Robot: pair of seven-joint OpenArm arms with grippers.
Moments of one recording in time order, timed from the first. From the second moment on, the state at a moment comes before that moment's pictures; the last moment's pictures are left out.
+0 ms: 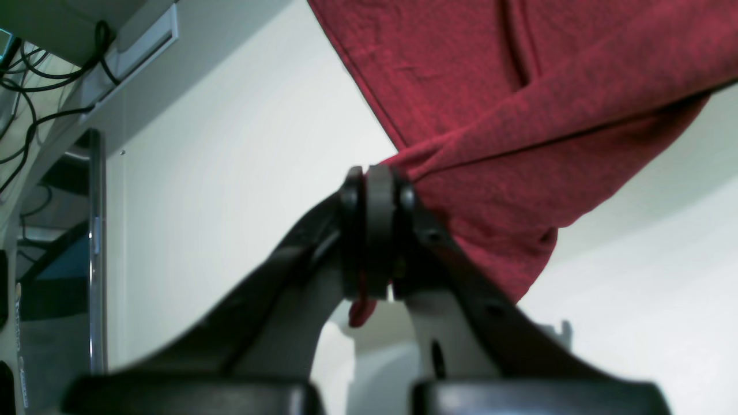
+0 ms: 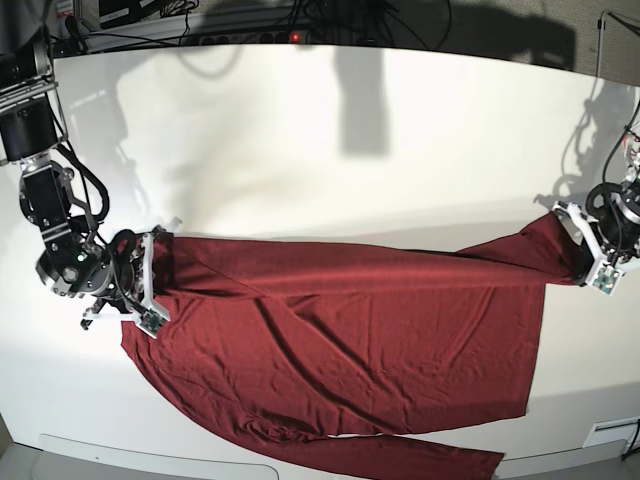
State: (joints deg) left arm 1.3 -39.5 6.8 83.2 -10.7 -13.5 13.9; right arm 21.2 35.4 -20.0 69.6 3.4 34.5 -35.2
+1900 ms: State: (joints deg) left arm -1.9 -36.2 6.8 72.3 -20.2 -19.0 14.3; right arm 35.5 29.7 -20.0 56.5 2.1 28.5 -40.7
